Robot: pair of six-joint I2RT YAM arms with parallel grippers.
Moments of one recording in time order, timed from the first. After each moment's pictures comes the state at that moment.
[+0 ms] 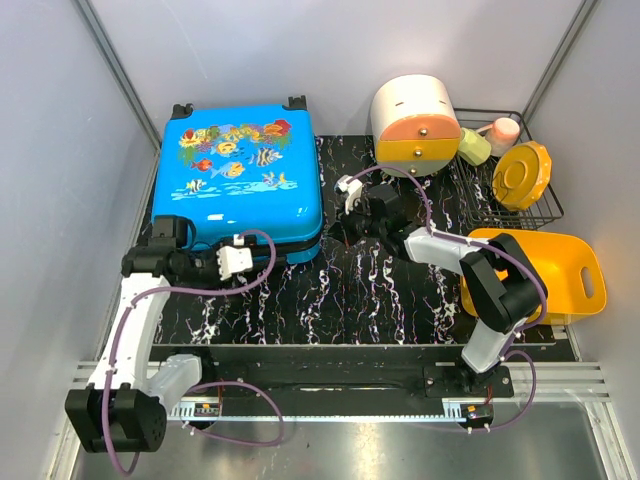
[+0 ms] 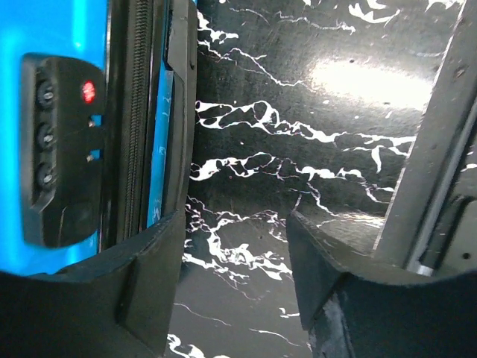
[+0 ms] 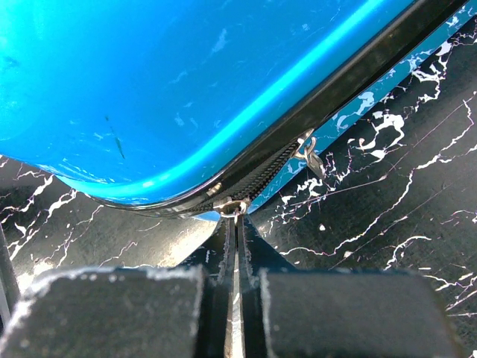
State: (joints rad) left arm 0.02 0.97 0.92 -1.12 0.65 1.26; right arm 0.57 1.73 0.98 0.30 -0.49 0.08
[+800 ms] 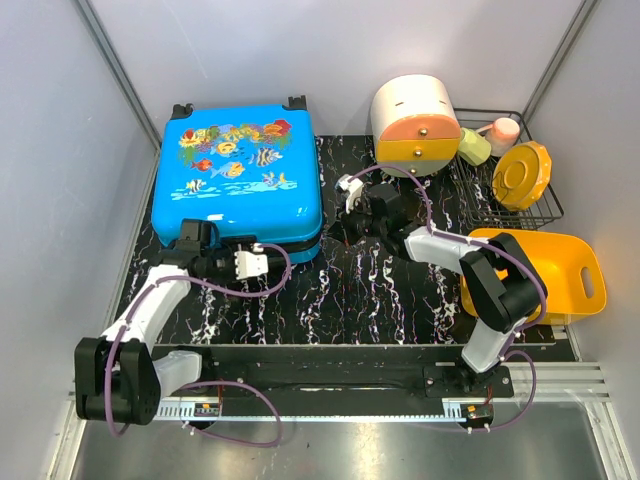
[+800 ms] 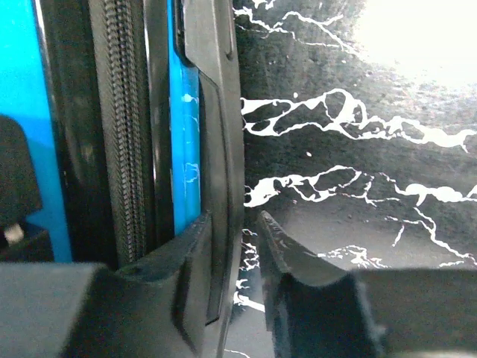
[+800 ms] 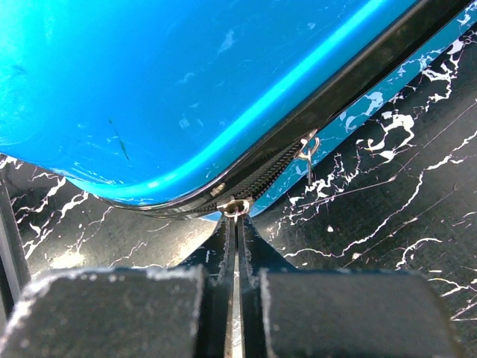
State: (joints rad) left arm -0.08 1.12 0.68 -0.65 0.52 1.35; right arm 0.56 1.74 0.99 0.30 -0.52 0.10
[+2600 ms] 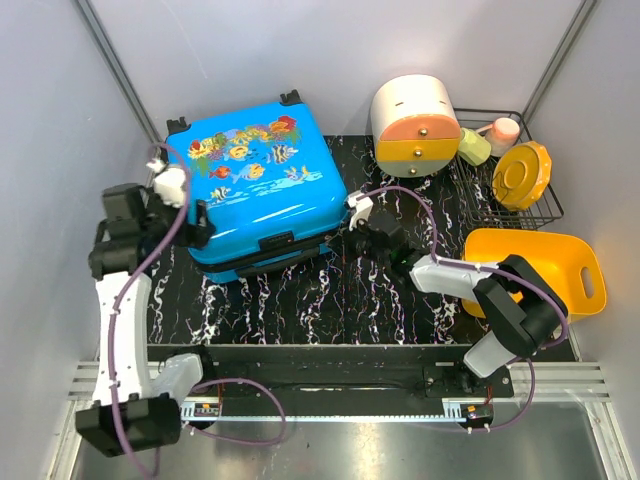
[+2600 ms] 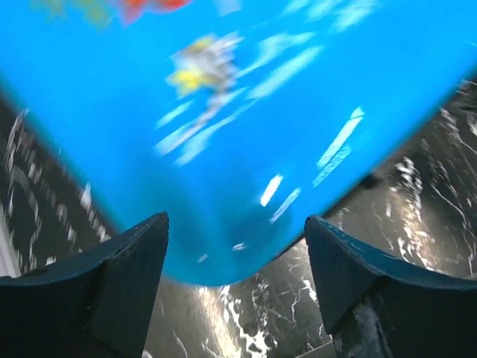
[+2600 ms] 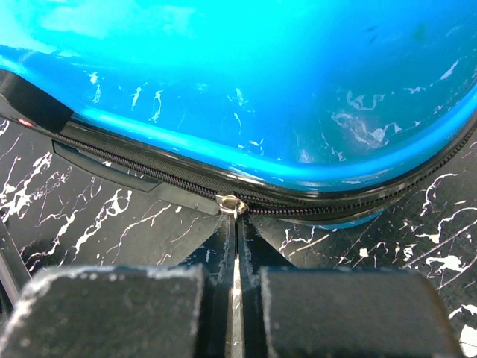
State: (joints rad) left arm 0.06 0.95 1.13 -0.77 0.47 0.29; right arm 0.69 1.57 0.74 0.50 -0.18 0.30
